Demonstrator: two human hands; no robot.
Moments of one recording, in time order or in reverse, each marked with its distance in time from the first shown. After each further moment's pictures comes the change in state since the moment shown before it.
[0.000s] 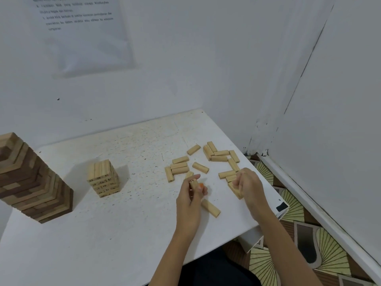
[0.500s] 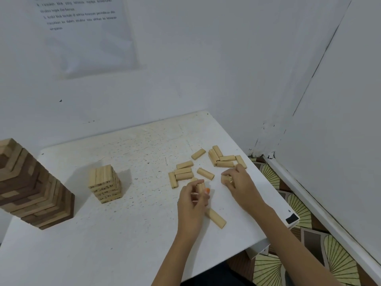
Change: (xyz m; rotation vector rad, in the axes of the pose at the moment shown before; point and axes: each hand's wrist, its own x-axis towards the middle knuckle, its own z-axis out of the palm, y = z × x) left_hand 0.021 -0.006 0.000 0.115 0.053 -0.035; right_hand 0.054 0.024 0.018 -0.690 -0.210 -0.435
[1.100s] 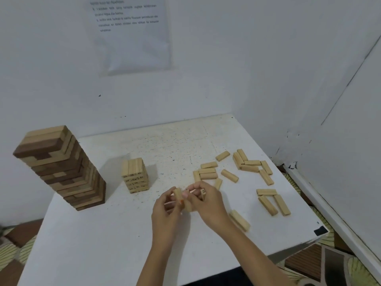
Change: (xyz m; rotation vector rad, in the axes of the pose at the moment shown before) left_hand -0.011 -0.016 -0.102 -0.007 0.253 -0.081; right_hand -0.032 -0.135 0.070 0.738 -0.140 0.137
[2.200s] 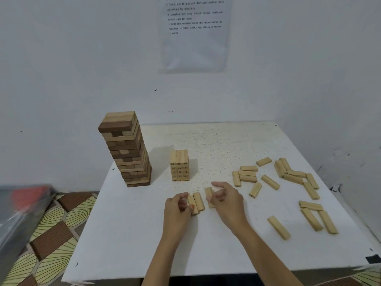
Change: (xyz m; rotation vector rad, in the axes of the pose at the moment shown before) left_hand 0.004 -0.020 -0.072 0.307 0.067 -0.044; right_hand -0.002 0.008 0.046 -0.211 -0.012 -0.021
